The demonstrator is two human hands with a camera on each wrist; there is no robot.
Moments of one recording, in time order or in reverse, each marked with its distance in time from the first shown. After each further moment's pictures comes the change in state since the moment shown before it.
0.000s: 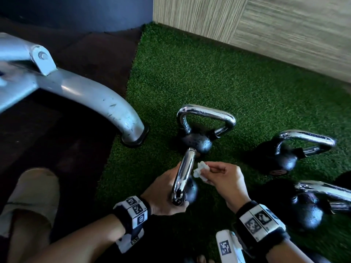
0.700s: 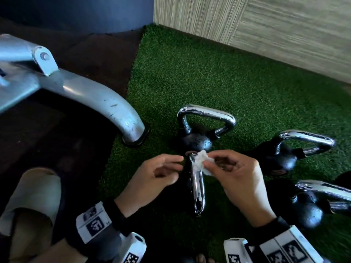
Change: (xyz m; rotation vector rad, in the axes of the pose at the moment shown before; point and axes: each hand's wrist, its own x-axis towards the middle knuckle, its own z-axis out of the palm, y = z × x) left_hand 0.001 0.040 -0.053 -0.549 0.124 -0.564; right_hand -0.048 -0.066 -0.005 -0.174 -0.008 -0.459
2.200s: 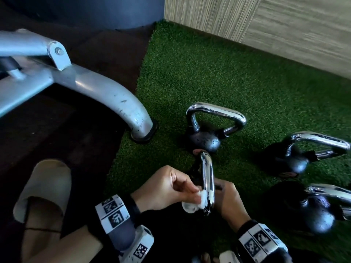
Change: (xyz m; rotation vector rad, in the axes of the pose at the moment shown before) left_hand 0.001 -0.023 0.013 -0.003 -0.247 0.079; right_hand -0.029 0.072 0.026 0.079 -0.262 0.408
